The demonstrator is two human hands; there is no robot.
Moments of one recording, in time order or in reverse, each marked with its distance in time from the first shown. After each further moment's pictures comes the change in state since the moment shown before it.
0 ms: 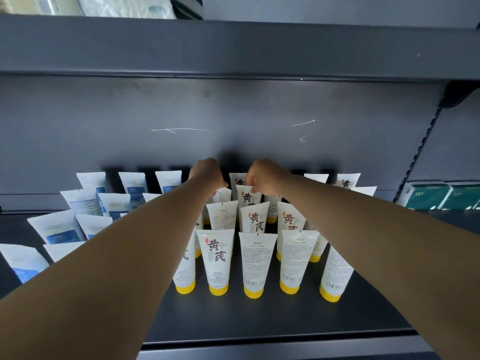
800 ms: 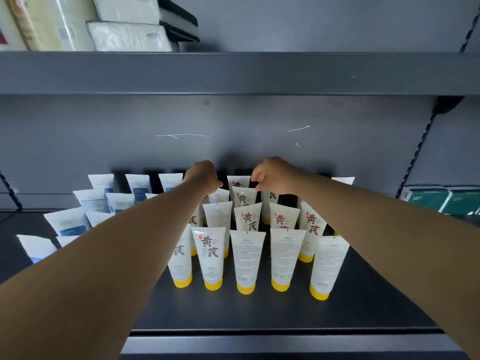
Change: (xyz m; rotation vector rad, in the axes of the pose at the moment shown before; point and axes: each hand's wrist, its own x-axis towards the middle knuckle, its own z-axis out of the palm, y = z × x) left_hand -0.023 0.002 -0.009 0.015 0.120 -0.006; right_hand -0.036 0.013 -0.035 0.029 0.020 -0.117
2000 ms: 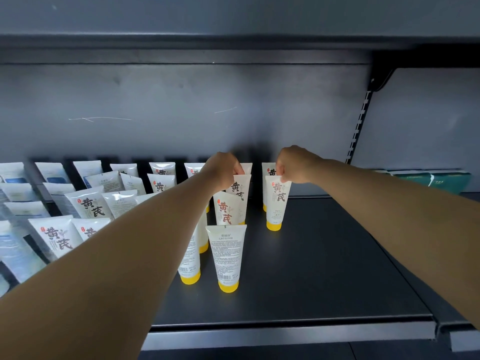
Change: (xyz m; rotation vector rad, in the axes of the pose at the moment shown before) left_hand -0.023 0.186 0.096 0.027 -0.042 0.348; right_hand -0.079 0.195 -0.038 -0.245 -0.097 0.140
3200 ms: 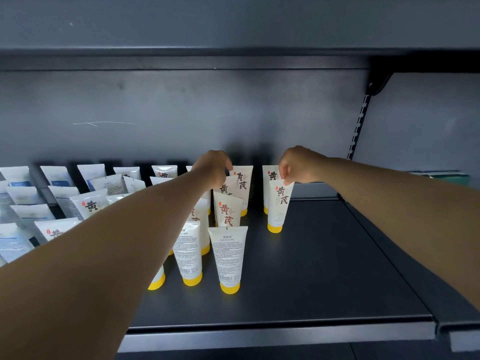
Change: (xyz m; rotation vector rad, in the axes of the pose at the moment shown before) left_hand 0.001 -0.014 -0.014 0.015 0.007 -0.090; right_hand 0.004 0.015 -0.003 0.129 0.010 -0.018
